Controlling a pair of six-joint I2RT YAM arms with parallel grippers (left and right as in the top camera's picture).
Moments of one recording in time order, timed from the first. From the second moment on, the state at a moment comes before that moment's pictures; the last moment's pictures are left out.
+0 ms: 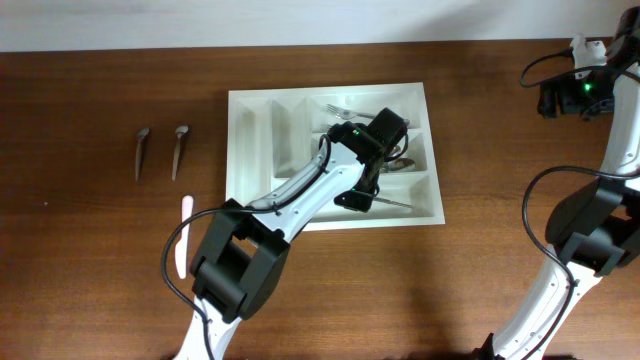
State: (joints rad) left arm -0.73 2.21 1.85 -1.04 0.00 -1.98; right arm -0.42 2.29 2.37 -1.31 -0.06 -0.45
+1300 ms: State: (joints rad) left arm -0.74 2.19 2.29 -1.27 -0.18 -1.69; right arm -0.42 2.29 2.37 -1.31 -0.06 -0.45
